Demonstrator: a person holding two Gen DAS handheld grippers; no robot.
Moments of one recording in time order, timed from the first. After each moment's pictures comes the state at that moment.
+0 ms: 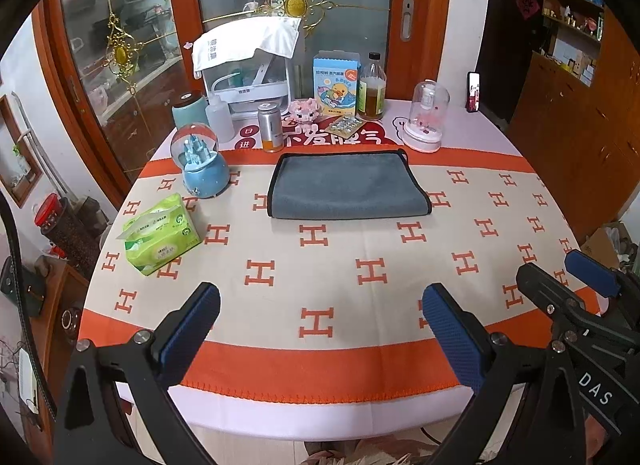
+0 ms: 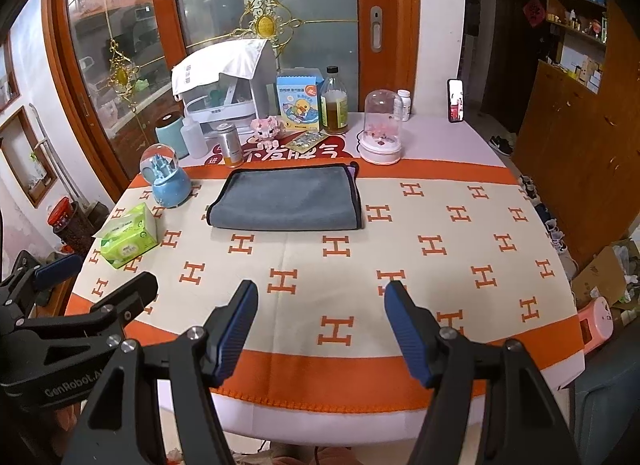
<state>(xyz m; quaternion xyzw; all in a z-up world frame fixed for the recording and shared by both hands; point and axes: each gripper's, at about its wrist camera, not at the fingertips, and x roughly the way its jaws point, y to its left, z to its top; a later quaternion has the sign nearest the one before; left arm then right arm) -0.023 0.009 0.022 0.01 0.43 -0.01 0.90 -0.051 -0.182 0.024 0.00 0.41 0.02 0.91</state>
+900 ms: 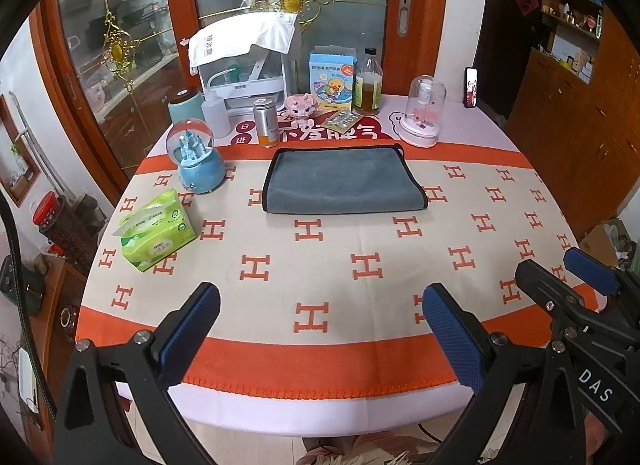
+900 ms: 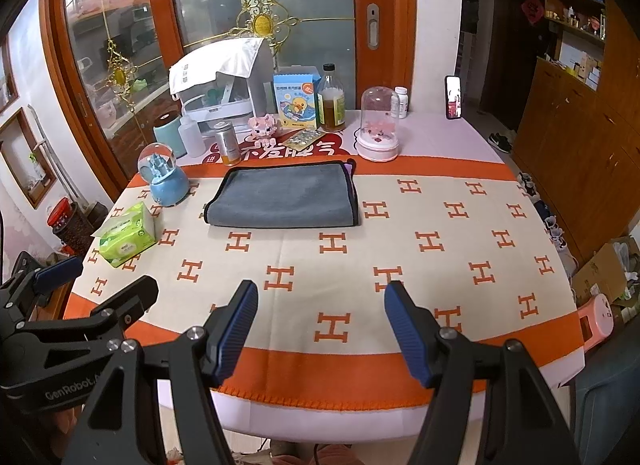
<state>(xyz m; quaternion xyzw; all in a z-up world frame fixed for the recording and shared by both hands) -0.031 0.003 0.016 0.01 0.44 -0.01 0.90 -0.055 -0.186 0.022 0.00 0.41 0.02 0.91</state>
